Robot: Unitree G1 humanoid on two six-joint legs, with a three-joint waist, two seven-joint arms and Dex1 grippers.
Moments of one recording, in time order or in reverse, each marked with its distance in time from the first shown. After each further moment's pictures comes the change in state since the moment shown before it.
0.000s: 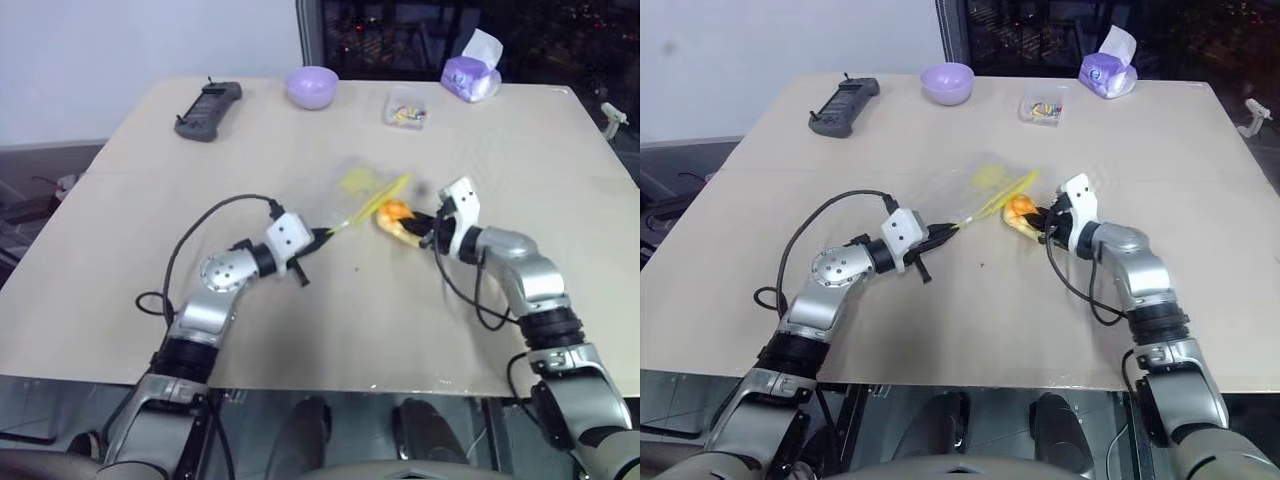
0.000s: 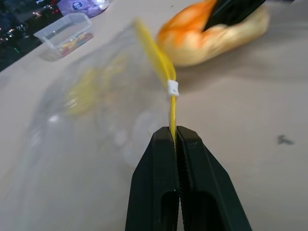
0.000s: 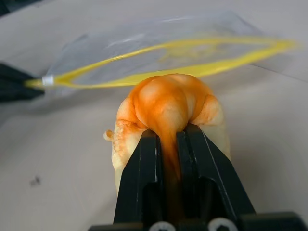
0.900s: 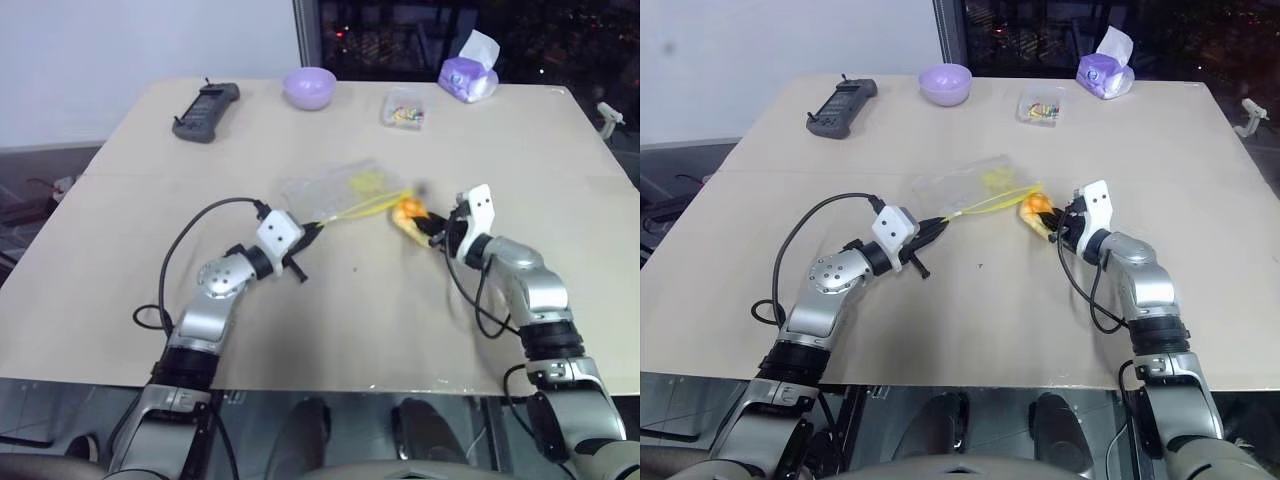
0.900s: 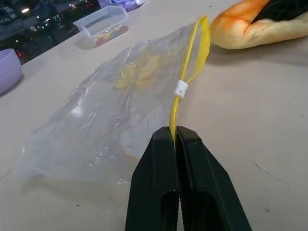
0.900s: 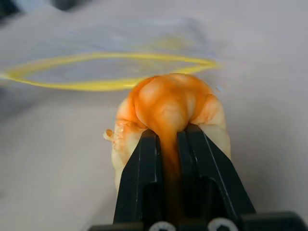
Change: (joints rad) left arm 0.062 -0.038 0.047 -0.055 -0.021 0.059 0.115; right arm 0.073 0.079 -0.085 -0.046 0.045 -0.012 -0.071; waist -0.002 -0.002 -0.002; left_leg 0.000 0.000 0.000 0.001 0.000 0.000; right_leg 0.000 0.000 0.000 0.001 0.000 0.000
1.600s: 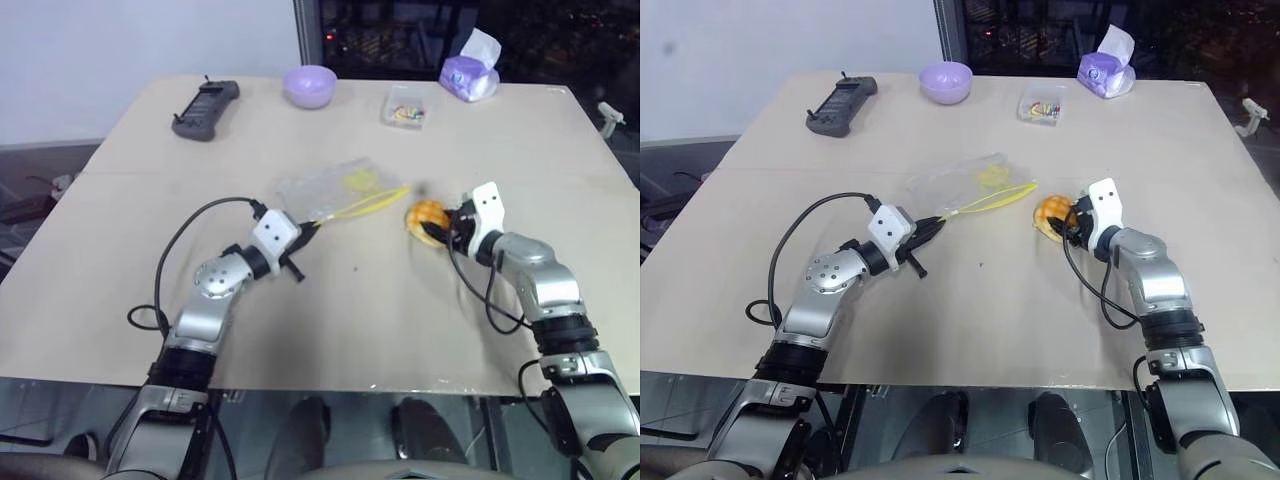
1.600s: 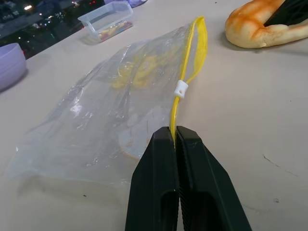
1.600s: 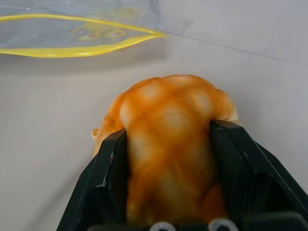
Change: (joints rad) left arm 0.004 0.010 0.009 0.000 -0.003 -0.002 0.002; right arm -0.032 -0.084 0.041 0.085 -0.111 0.044 -0.099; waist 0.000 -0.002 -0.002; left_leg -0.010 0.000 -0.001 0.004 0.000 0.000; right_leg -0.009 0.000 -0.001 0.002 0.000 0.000
